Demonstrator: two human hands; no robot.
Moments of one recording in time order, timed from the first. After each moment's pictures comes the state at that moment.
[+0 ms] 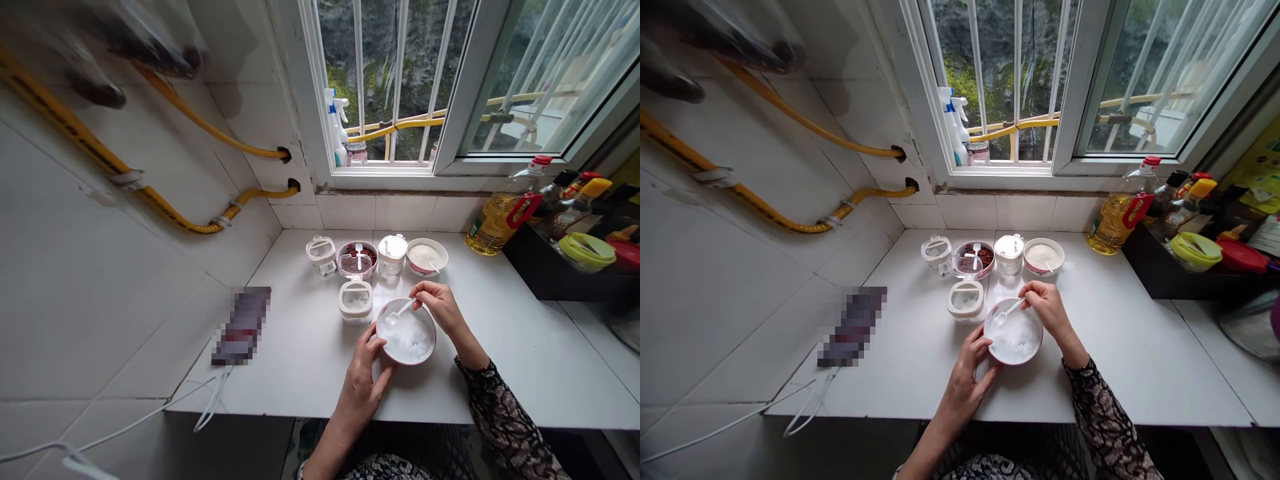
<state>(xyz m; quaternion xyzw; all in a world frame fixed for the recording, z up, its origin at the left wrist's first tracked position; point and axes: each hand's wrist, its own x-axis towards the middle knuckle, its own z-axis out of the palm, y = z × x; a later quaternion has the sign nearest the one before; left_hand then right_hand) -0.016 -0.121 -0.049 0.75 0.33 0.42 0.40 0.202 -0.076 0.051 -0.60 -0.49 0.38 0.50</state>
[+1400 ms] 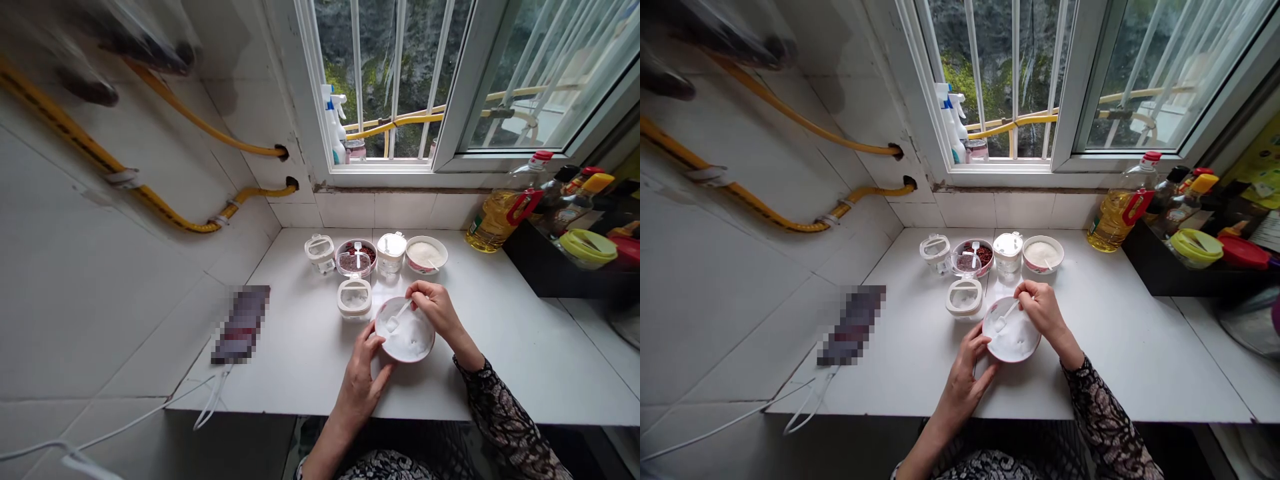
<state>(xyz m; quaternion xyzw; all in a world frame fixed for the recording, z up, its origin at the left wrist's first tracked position) -0.016 -0.122 -0.043 0.75 0.33 0.41 0.39 0.192 -0.080 0.053 -0.63 -0.57 0.28 0.46</state>
